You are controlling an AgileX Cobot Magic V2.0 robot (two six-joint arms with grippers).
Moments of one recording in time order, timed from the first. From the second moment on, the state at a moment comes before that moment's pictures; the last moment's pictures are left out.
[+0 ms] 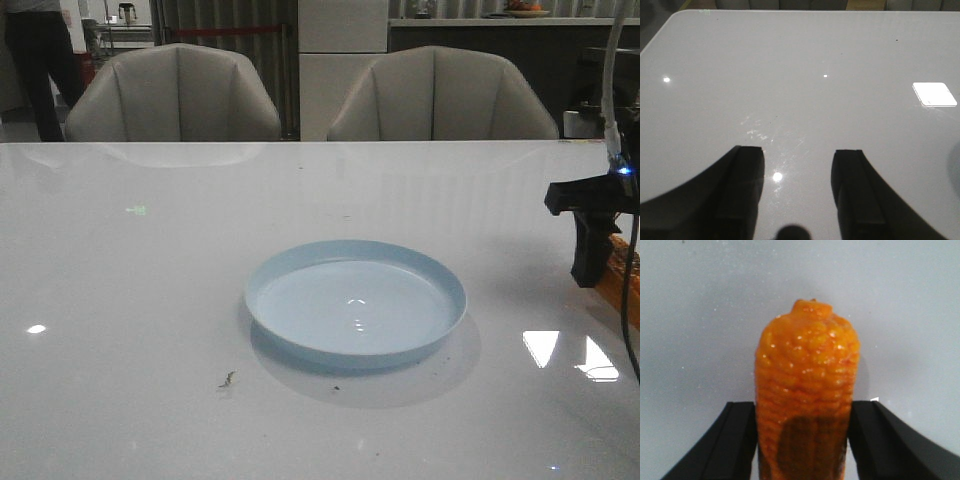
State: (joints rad) left arm -0.09 0.79 -0.45 0.01 0.11 0.00; right arm 0.02 1.87 -1.17 0.02 0.67 0.08
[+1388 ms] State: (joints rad) left arm -0.09 0.79 -0.45 0.01 0.05 0.00; right arm 0.45 2.00 -1.64 0.02 0.91 -0.02
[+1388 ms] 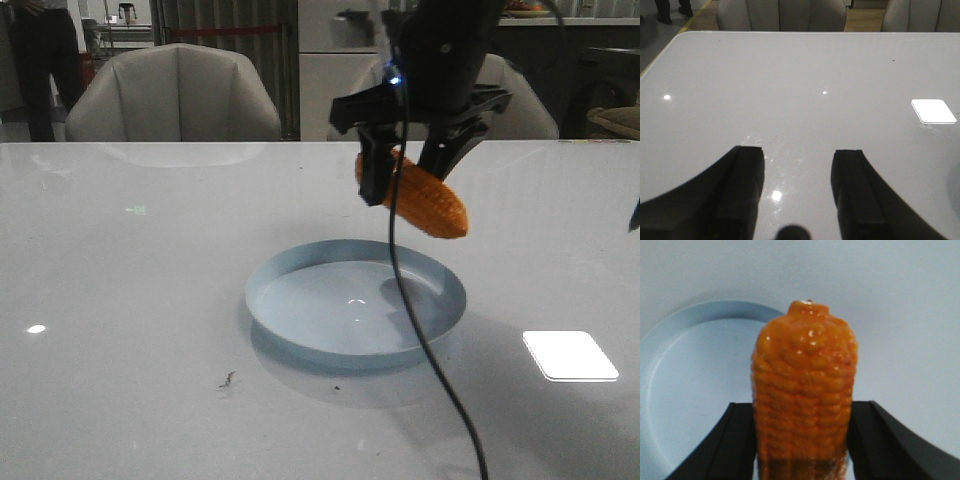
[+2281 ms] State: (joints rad) left arm -0.09 0.79 -0.45 0.01 0.05 0.00; right arm 0.52 2.12 -1.82 0.01 1.04 -0.02
